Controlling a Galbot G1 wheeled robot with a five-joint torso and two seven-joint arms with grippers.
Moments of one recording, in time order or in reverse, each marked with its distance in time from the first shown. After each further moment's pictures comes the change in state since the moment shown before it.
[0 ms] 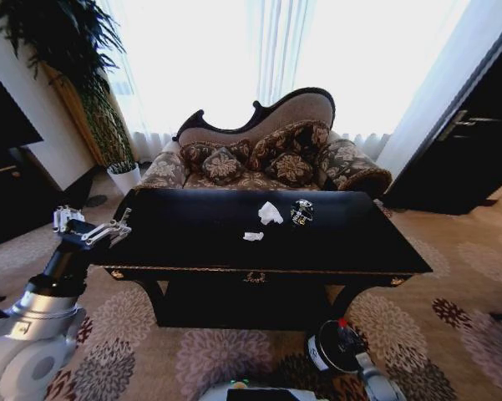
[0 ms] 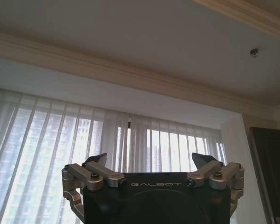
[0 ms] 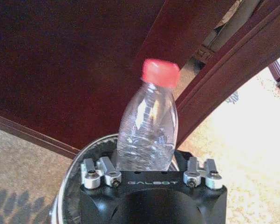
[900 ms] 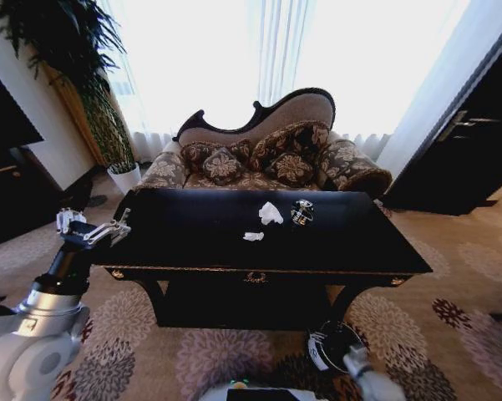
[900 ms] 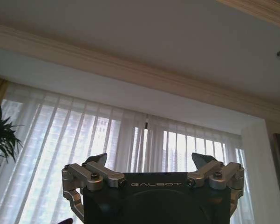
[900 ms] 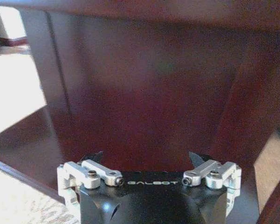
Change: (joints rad) left arm -0.011 -0.108 0.015 0.029 0.031 0.003 0.003; right arm -0.254 0.120 0.211 0.570 0.248 -0.030 -0.605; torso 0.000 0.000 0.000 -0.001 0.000
